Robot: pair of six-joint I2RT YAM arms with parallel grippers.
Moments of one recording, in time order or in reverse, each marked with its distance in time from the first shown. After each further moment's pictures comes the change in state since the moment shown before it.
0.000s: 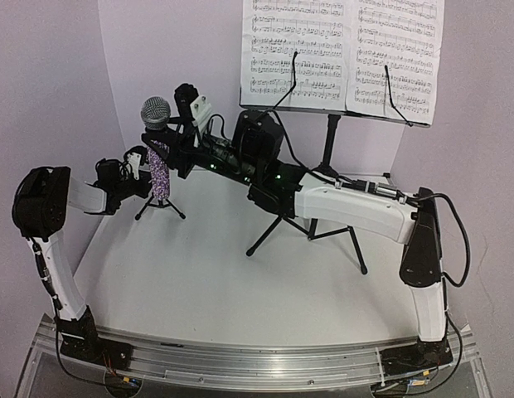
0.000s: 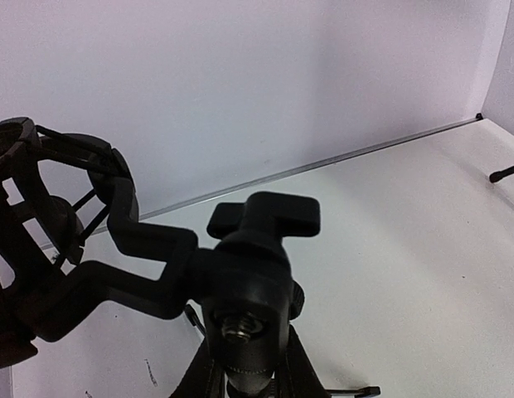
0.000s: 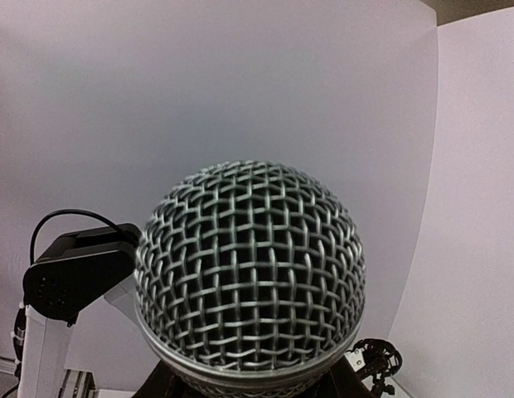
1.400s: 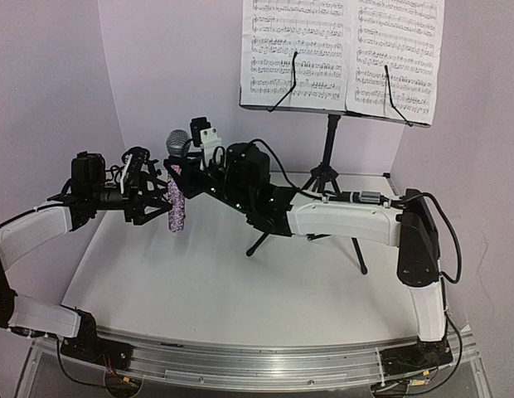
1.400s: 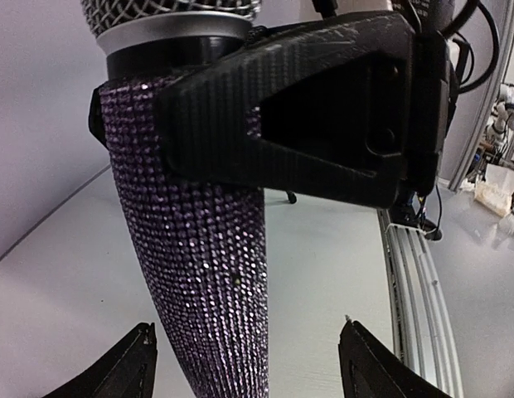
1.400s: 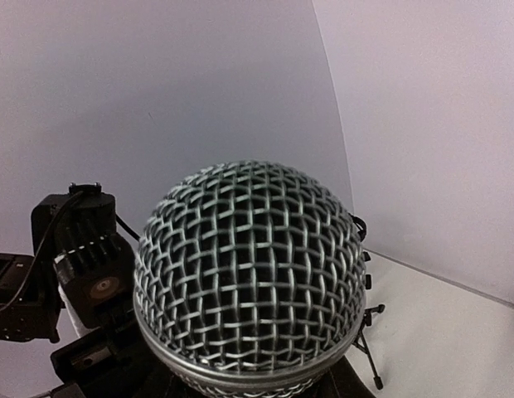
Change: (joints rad) left arm -0.167 -0.725 -0.246 -0.545 0.735 0.100; right arm 0.000 0.016 -0.177 -0.012 0.313 0.298
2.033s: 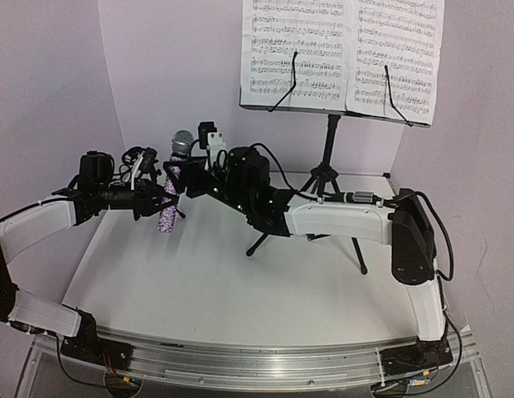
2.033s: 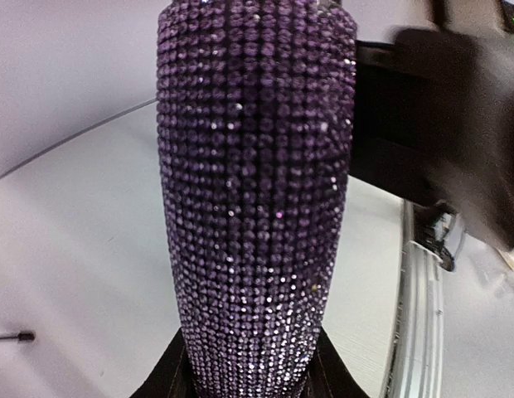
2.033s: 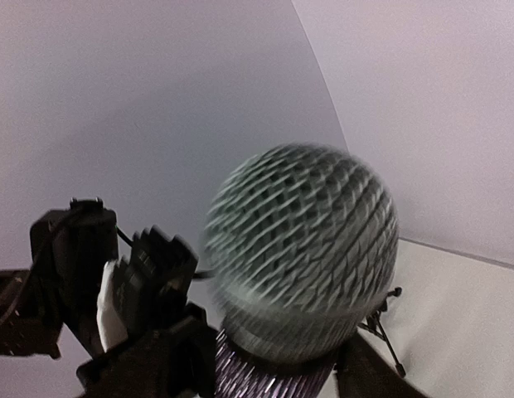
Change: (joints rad) left arm -0.033 0.046 0.050 -0.119 -0.204 -0.144; right arm -0.025 0.035 0.000 0.031 -0.028 0.140
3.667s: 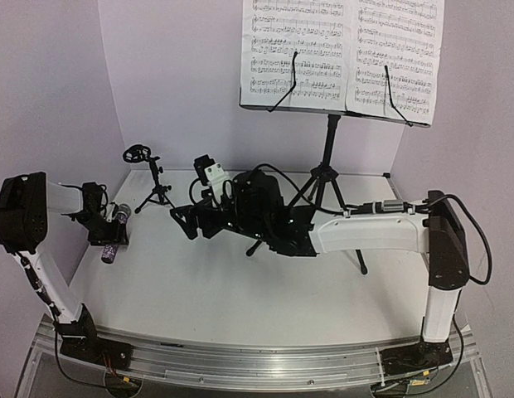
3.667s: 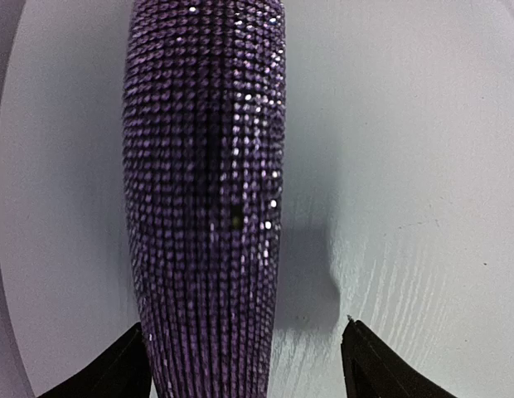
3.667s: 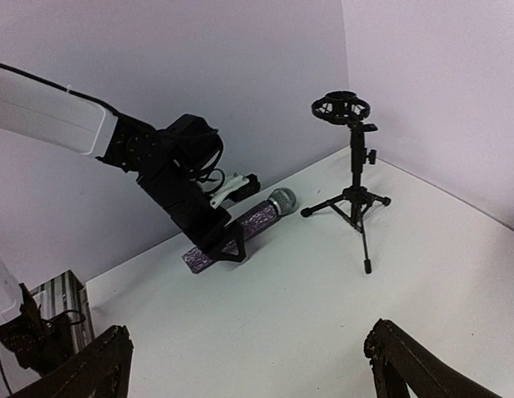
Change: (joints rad) left arm 0.364 0.512 0.121 -0.385 -0.862 -0.030; right arm 0.077 -0.219 -0.324 -0.170 0.055 -0.174
